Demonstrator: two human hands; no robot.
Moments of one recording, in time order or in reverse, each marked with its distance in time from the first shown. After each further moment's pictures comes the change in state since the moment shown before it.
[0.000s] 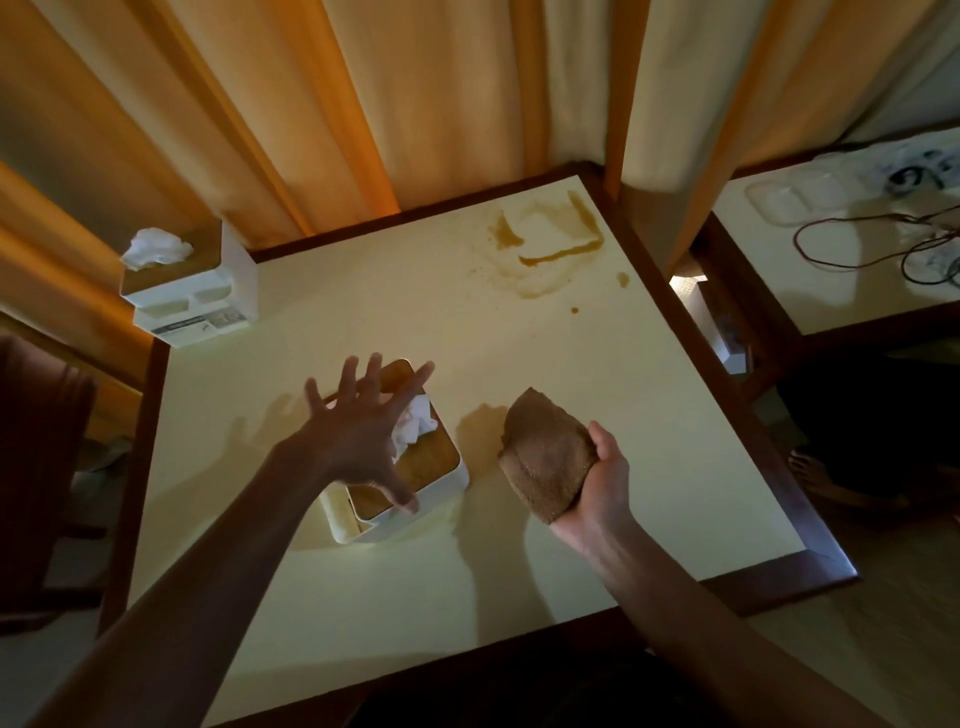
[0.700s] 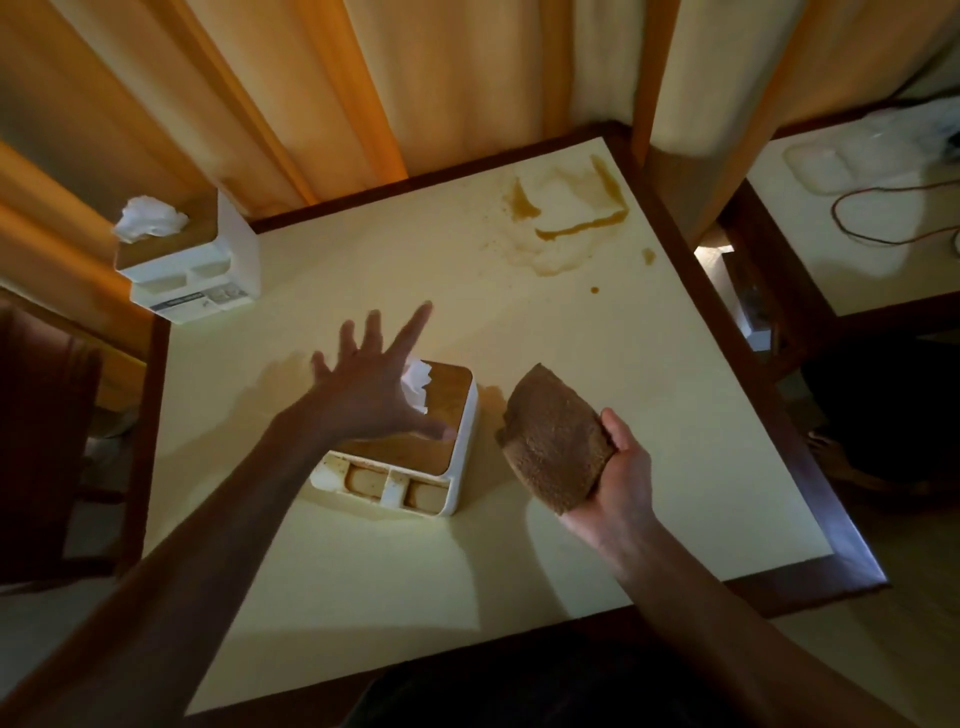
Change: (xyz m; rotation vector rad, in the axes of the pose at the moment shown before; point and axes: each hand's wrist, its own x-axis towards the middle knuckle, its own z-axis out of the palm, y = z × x) left_hand 0.022 -0.001 -0.021 -0.240 0.104 -0.070; right_hand -0.001 -0.007 0.012 0.128 -0.031 0.110
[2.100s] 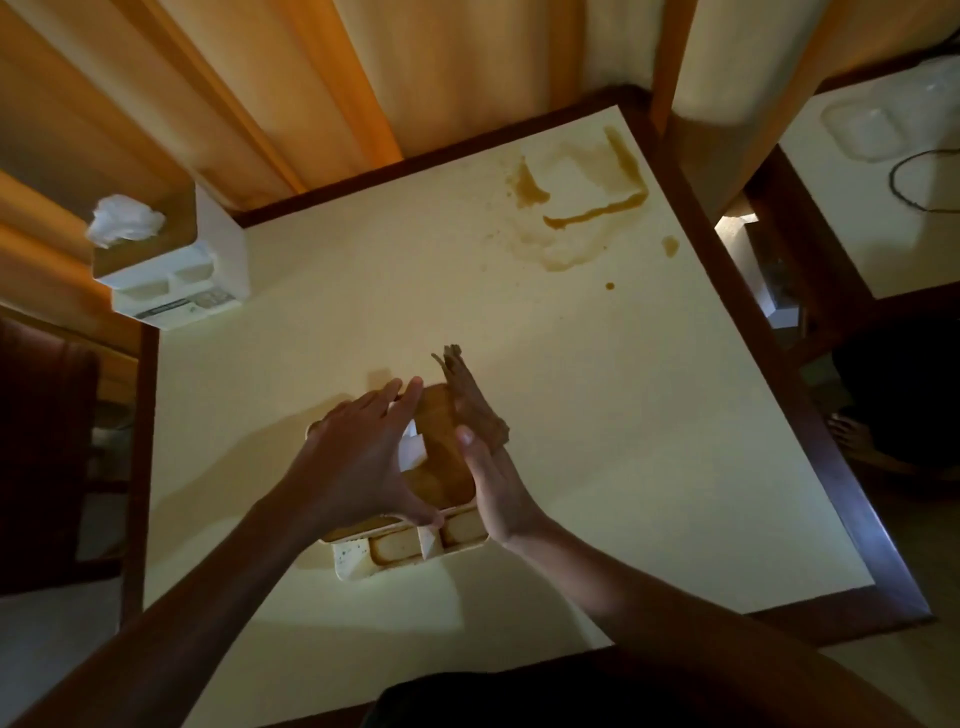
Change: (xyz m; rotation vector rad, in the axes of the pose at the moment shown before) left_hand -0.017 -0.004 0.016 0.138 -0.067 0.083; right_hand 0.053 0.066 0.044 -1.004 -0.479 -0.545
